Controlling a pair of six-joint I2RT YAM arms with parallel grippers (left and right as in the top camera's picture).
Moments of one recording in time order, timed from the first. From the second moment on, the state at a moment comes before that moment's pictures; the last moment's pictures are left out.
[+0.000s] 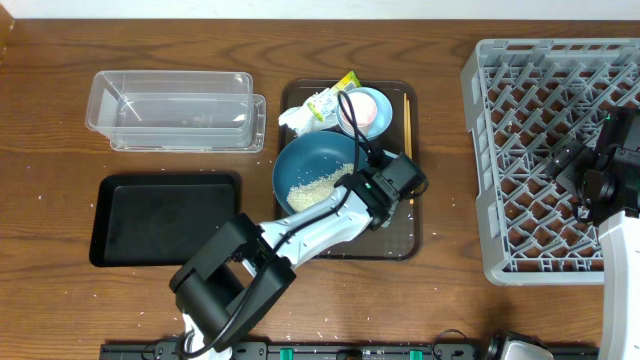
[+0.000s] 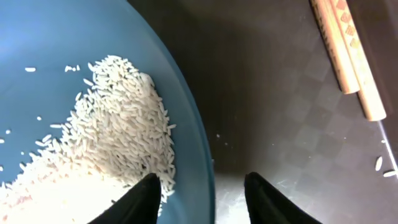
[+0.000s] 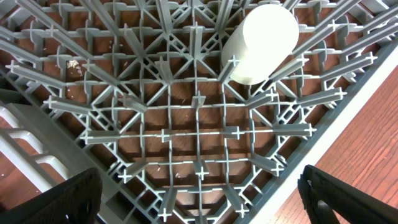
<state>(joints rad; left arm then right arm) -0.89 1.93 1.25 -0.55 -0.27 -0.45 -0.27 1.27 1.17 -0.97 0.31 0.47</state>
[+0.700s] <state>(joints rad) -0.90 1.93 1.25 -0.58 -0.32 -0.51 -0.27 1.27 1.17 -0.97 0.31 0.47</state>
